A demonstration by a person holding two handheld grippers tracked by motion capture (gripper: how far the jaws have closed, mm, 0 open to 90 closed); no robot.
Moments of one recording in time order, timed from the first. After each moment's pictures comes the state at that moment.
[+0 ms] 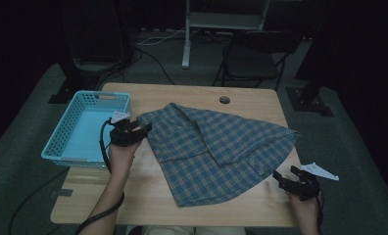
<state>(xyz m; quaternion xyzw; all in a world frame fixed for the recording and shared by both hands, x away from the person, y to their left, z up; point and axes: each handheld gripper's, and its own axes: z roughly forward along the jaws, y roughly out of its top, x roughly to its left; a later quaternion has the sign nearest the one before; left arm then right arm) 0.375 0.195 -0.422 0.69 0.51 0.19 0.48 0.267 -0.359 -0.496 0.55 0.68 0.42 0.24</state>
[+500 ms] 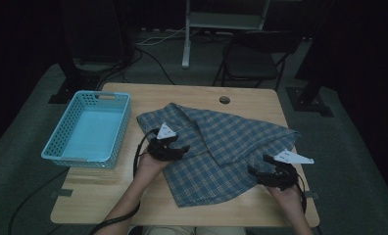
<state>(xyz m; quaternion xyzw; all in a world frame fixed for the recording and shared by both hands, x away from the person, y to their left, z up) 0.365 0.089 -0.452 0.83 0.33 0.16 0.43 0.283 -0.283 -0.449 0.42 0.76 0.45 0.19</state>
